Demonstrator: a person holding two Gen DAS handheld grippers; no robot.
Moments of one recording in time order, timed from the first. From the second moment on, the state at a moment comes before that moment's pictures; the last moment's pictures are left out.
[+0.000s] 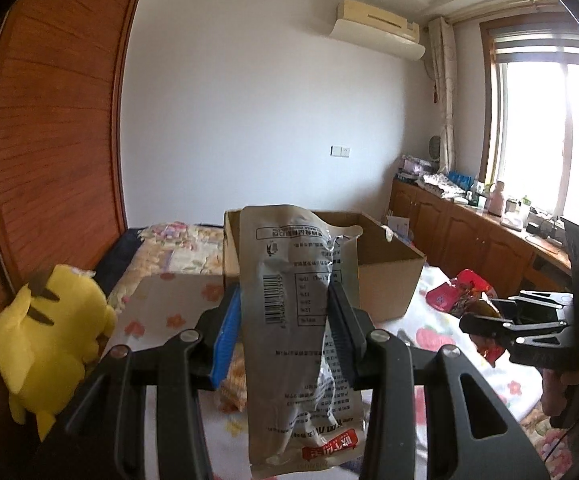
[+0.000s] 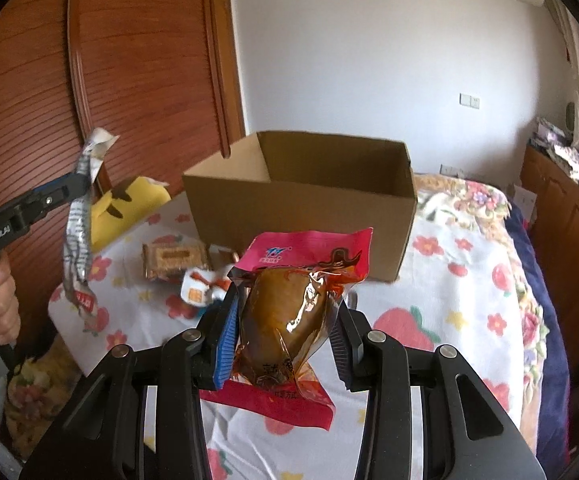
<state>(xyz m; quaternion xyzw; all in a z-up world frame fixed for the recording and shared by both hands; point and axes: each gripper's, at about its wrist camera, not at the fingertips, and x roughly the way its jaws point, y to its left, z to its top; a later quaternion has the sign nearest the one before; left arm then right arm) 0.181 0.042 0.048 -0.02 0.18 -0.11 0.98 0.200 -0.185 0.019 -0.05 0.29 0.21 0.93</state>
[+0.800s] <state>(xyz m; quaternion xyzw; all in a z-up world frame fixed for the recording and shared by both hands) 0.296 0.023 0.099 0.04 0.12 -0.14 0.98 0.314 -0.155 0.078 -0.08 0.23 0.21 0.95</state>
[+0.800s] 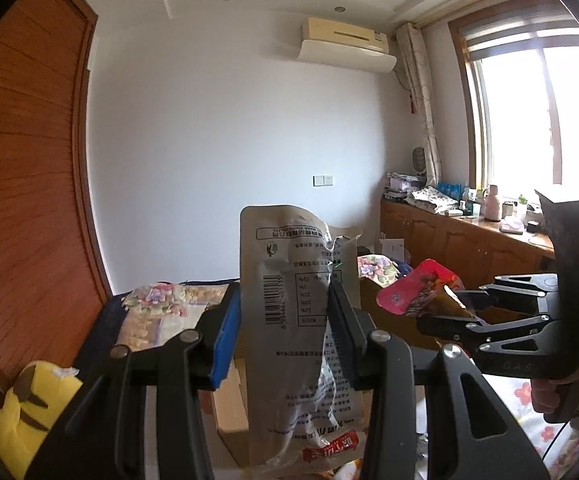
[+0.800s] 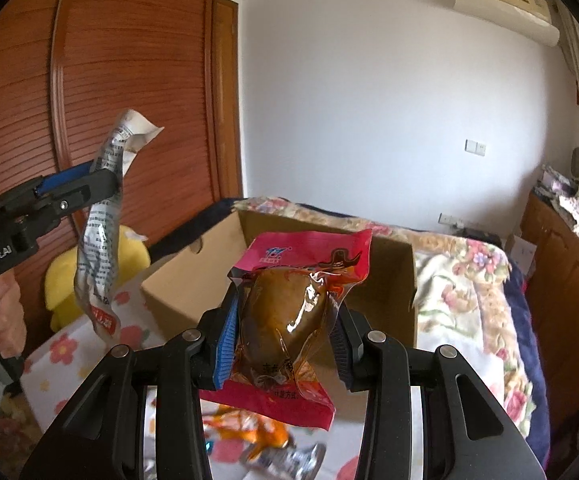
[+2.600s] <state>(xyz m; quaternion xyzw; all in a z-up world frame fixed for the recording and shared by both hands) 0.277 0.022 0.011 0.05 0.23 -0.14 0.96 0.299 -0.193 0.022 -0.02 0.29 0.19 0.94</state>
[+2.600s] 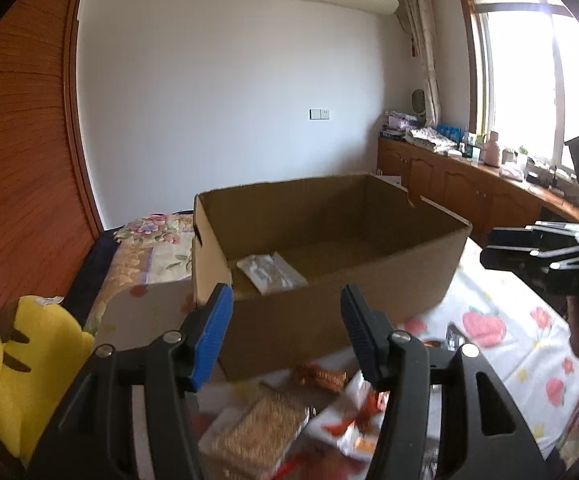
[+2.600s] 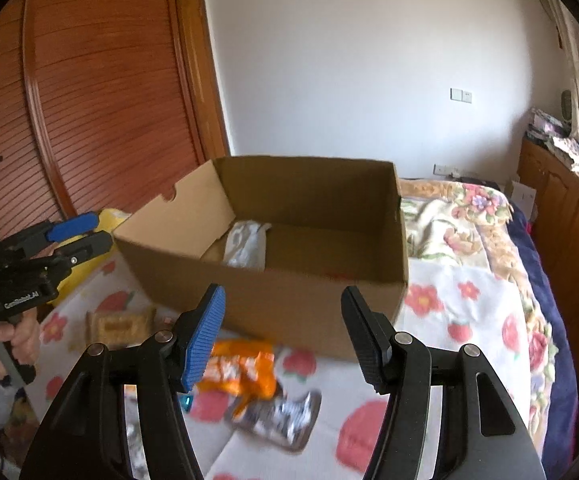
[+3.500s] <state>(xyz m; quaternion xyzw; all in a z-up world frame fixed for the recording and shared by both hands) 0.225 0.012 -0.055 0.05 0.28 -0.13 0.95 0.302 -0.194 -0.083 -0.01 0.42 0.16 0.89</state>
